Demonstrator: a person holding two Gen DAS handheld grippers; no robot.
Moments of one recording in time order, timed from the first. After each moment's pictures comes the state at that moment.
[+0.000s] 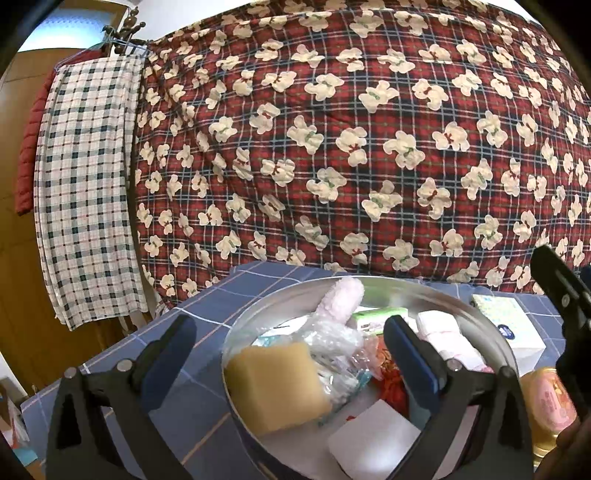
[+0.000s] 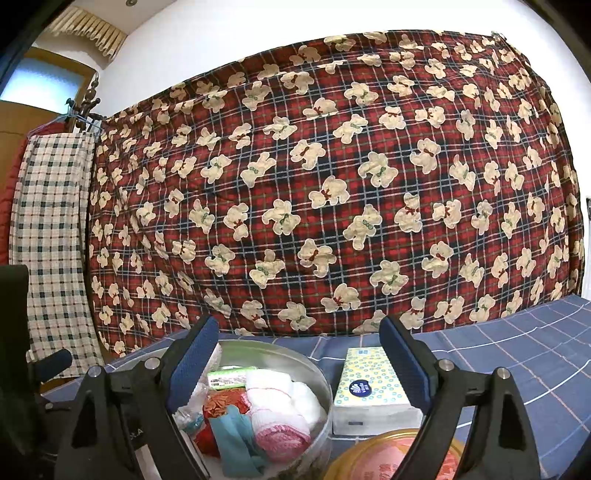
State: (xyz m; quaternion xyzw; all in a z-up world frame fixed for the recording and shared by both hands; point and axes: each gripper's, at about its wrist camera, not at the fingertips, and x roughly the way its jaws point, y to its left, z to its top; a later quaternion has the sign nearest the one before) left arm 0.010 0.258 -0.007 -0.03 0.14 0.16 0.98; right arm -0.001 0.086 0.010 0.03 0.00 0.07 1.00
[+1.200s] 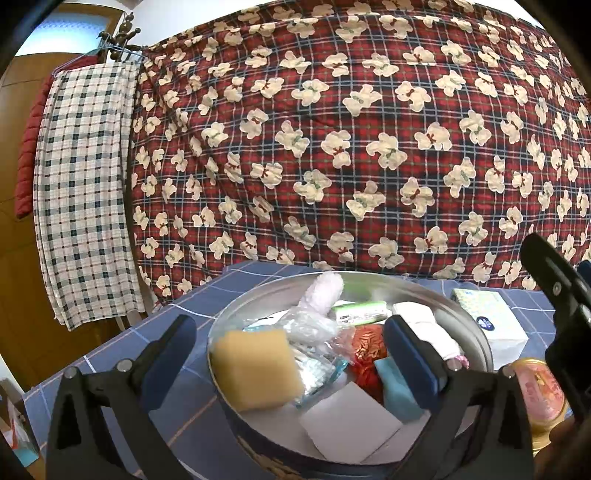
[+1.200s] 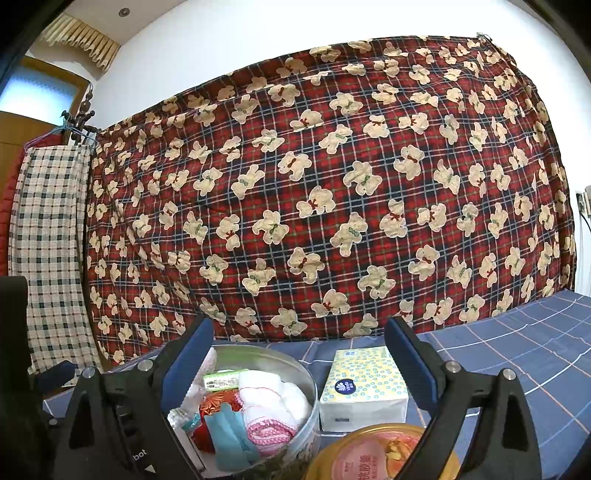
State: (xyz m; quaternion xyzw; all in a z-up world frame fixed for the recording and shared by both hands) left arm -0.006 0.235 -0.007 -0.03 0.13 0.15 0.98; right arm -0.017 0.071 0.010 0.04 -0.01 0.06 1.00
